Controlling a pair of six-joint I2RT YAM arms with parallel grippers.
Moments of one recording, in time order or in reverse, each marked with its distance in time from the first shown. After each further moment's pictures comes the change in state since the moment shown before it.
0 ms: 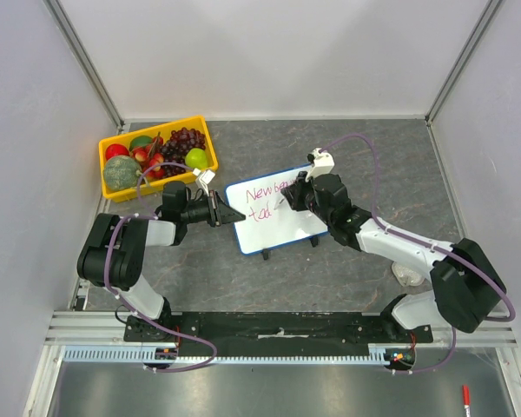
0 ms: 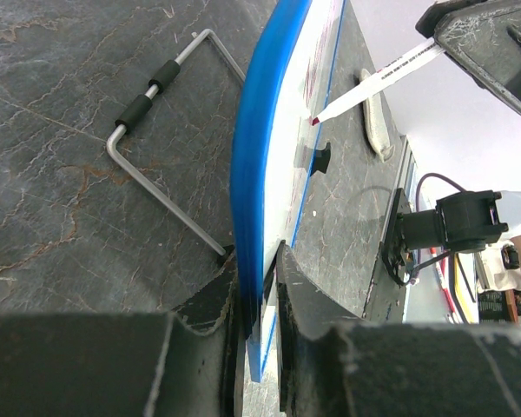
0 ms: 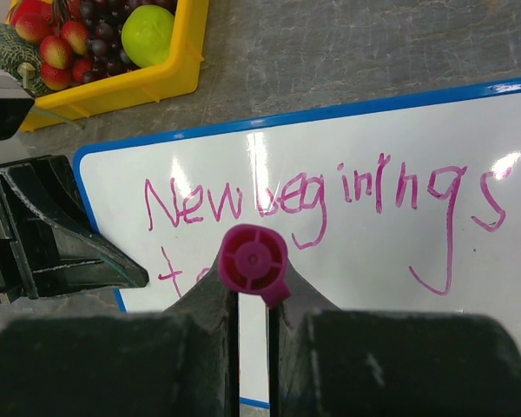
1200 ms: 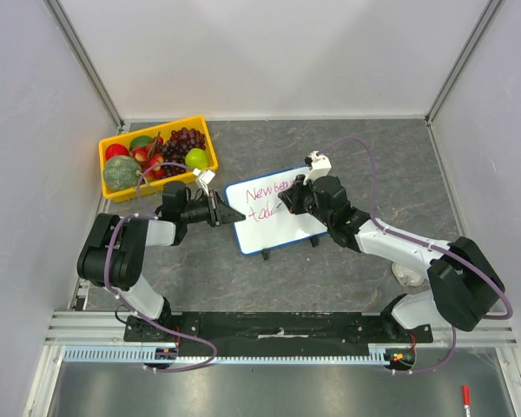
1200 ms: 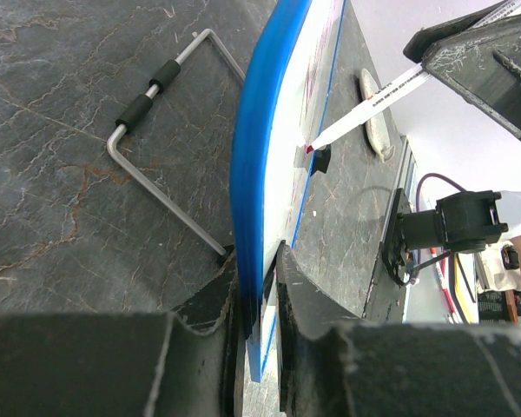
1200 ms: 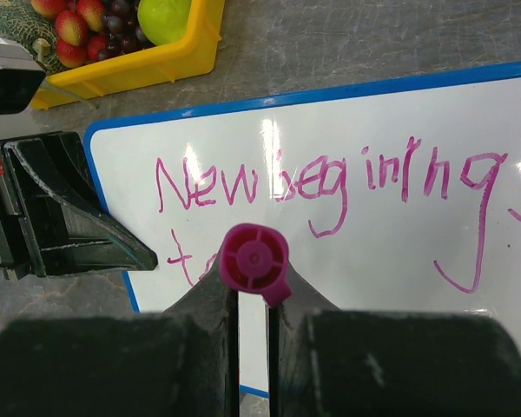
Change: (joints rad) left arm 0.000 0.000 0.000 -0.001 0.000 0.000; right arm 0.000 0.013 -0.023 0.033 -0.062 0.001
